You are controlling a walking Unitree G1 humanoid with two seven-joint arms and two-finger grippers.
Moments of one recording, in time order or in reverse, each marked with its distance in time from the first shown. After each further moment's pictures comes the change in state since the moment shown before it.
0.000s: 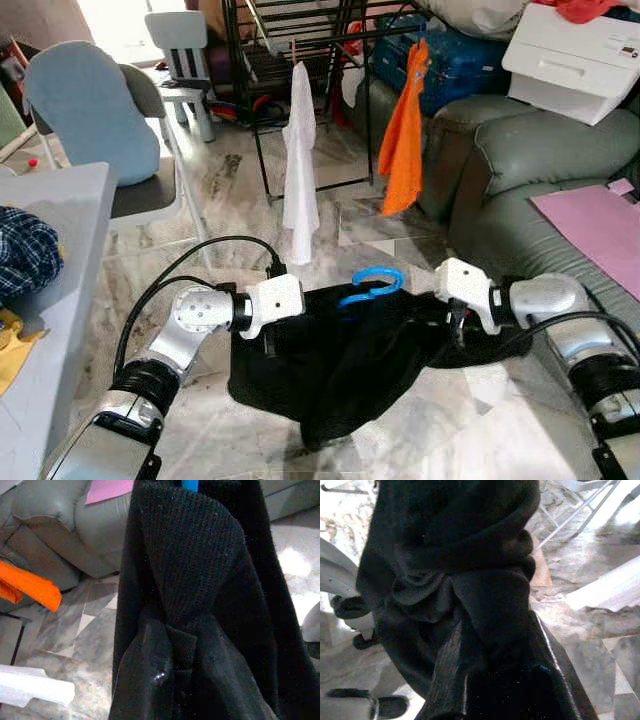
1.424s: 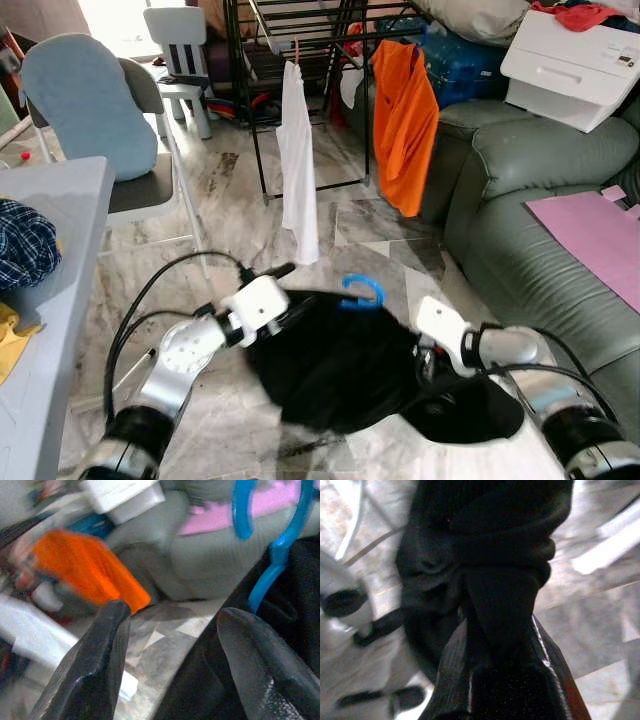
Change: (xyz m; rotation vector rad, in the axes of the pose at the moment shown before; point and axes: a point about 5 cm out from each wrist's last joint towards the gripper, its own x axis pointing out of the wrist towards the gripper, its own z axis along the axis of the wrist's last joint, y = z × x) left arm -0.007 -0.011 -0.003 0.065 -0.089 0.370; right arm 0.034 0.046 -0.036 0.149 0.112 -0.124
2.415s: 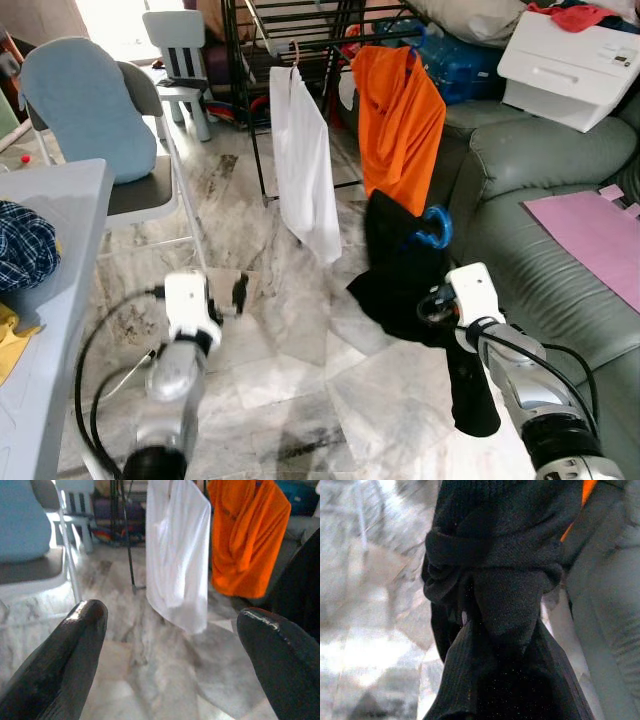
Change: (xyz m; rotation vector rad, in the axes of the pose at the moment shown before) left arm -0.045 -0.012 -0.048 -0.694 0.175 0.871; right arm -0.006 -0.029 -0.001 0.499 -0.072 -0.792
